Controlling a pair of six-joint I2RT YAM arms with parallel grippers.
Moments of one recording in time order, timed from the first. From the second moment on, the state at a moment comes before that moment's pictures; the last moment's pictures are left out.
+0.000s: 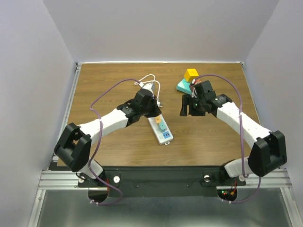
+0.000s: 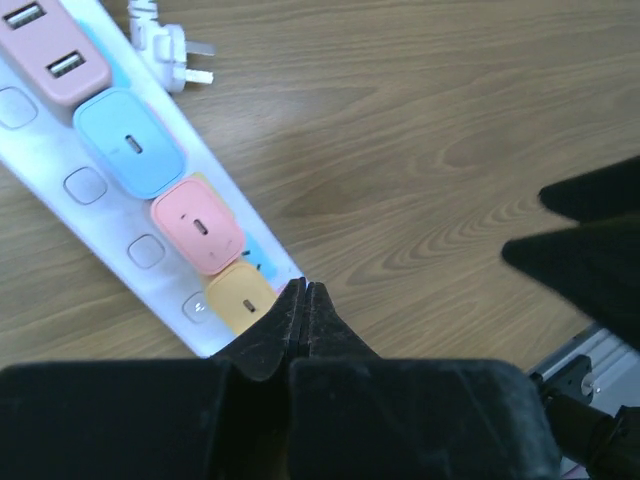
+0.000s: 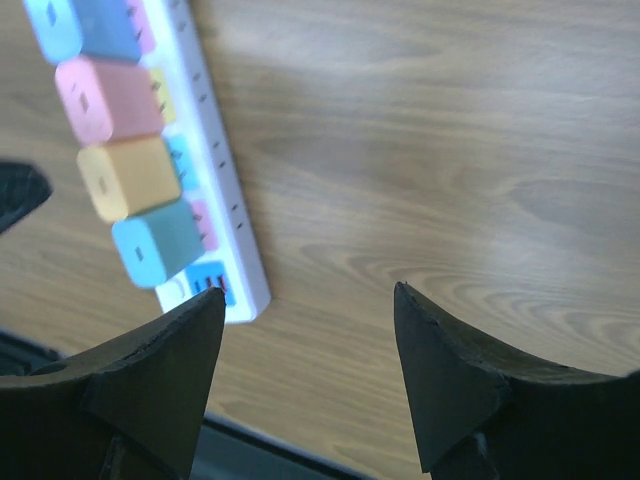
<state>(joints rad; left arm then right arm) -0.72 1.50 1.02 -0.16 0.01 -0.69 0.42 1.40 1.12 -0.65 -0.12 0.39</state>
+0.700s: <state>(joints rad) -0.63 1.44 0.80 0.27 0.21 -0.66 0.64 1.37 1.09 -0.64 -0.18 0.39</state>
